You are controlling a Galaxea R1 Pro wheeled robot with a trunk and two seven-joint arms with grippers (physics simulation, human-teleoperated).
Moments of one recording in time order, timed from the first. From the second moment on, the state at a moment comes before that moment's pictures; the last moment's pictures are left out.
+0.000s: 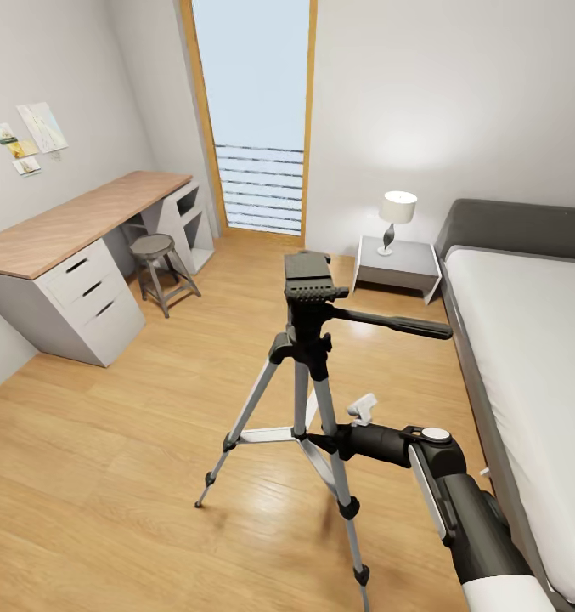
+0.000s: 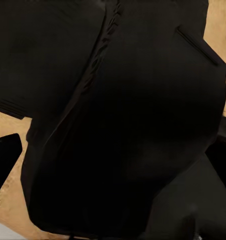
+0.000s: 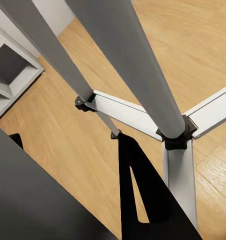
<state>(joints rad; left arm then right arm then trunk) -0.22 0.13 0.35 -0.27 0.07 0.05 -0.08 -0.48 0.00 0.01 -1.34 0.12 0.64 0.88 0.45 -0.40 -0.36</state>
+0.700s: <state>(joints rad) -0.51 0.16 0.15 -1.26 0.09 1.02 -0.10 -0.48 0.00 0.01 -1.34 0.11 0.65 0.87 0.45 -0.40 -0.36</state>
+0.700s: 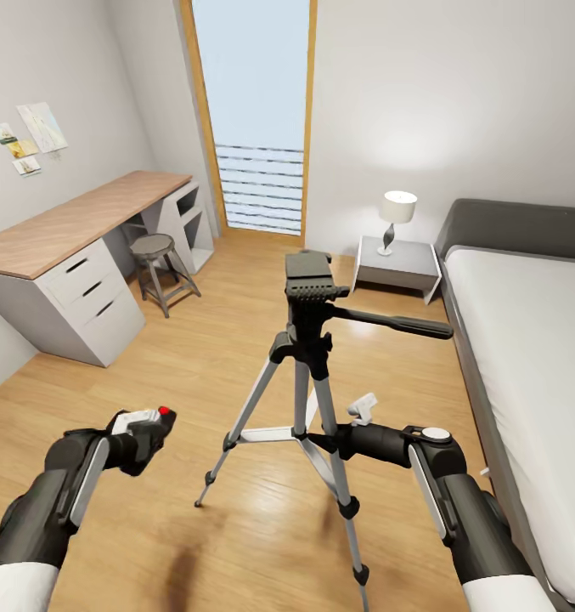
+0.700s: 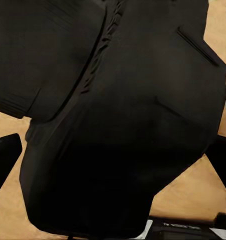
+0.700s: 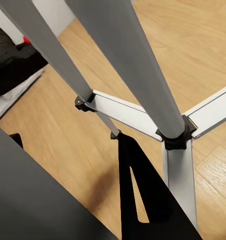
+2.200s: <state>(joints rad) -1.58 -0.09 0.04 -1.07 0.08 1.03 -0.58 -0.48 0.00 0.00 -1.34 0.10 0.65 0.87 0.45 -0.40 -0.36</state>
